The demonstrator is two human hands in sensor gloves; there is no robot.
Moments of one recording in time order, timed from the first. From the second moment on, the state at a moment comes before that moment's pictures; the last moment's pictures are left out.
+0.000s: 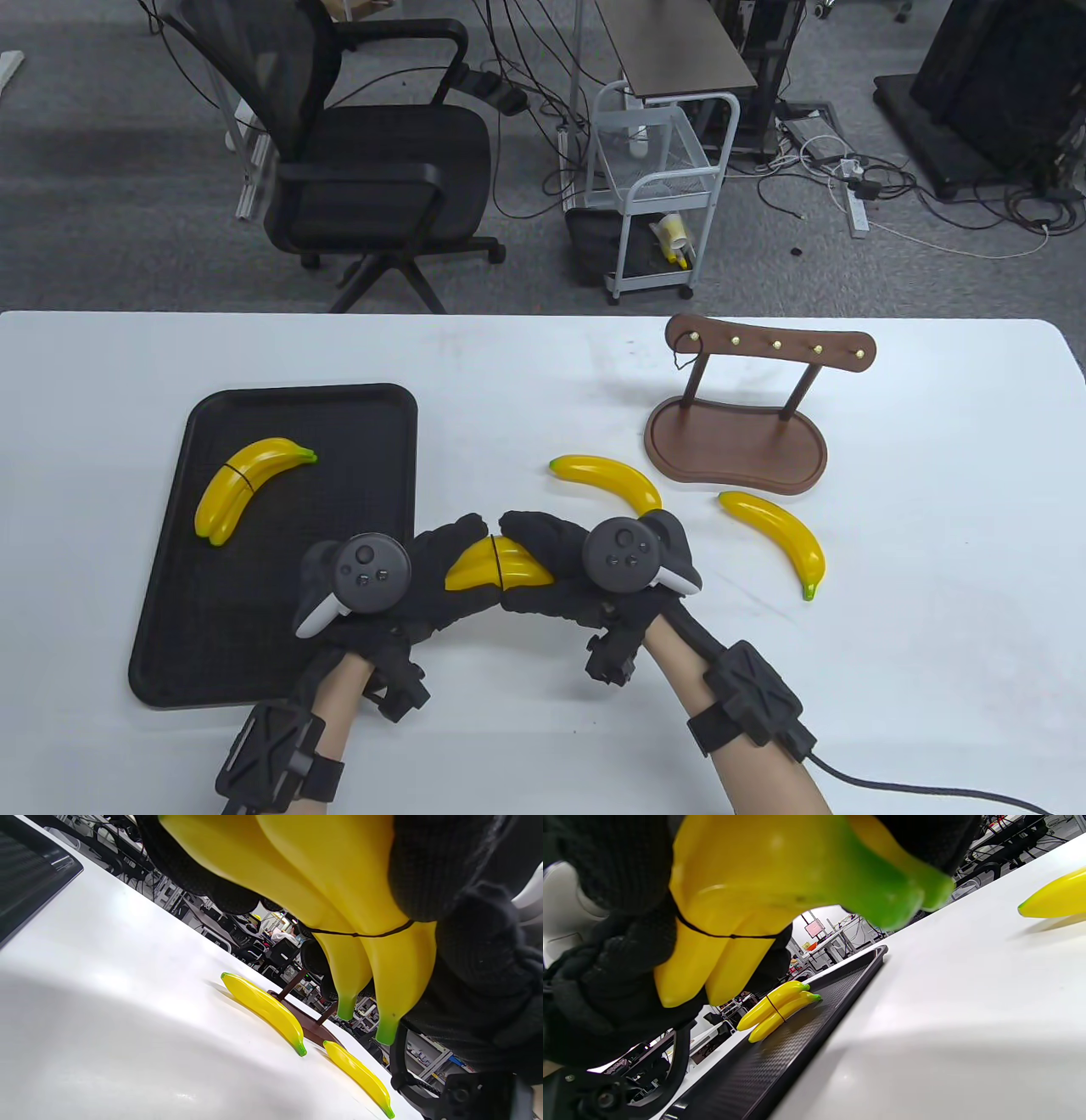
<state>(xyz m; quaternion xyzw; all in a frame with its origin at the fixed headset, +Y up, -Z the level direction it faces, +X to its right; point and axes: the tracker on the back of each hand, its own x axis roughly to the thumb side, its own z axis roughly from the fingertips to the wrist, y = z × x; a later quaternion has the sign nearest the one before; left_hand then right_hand) -0.181 -0.737 -0.277 -0.07 -0.22 0.34 0.91 0.059 -0.722 -0.307 0.36 0.05 0.88 0.31</state>
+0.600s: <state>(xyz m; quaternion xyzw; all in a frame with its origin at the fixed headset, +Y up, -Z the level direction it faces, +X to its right) -0.190 -0.741 -0.282 -0.11 -0.18 0.43 0.88 0.056 -0.712 -0.298 0.36 -0.06 0.90 0.24</state>
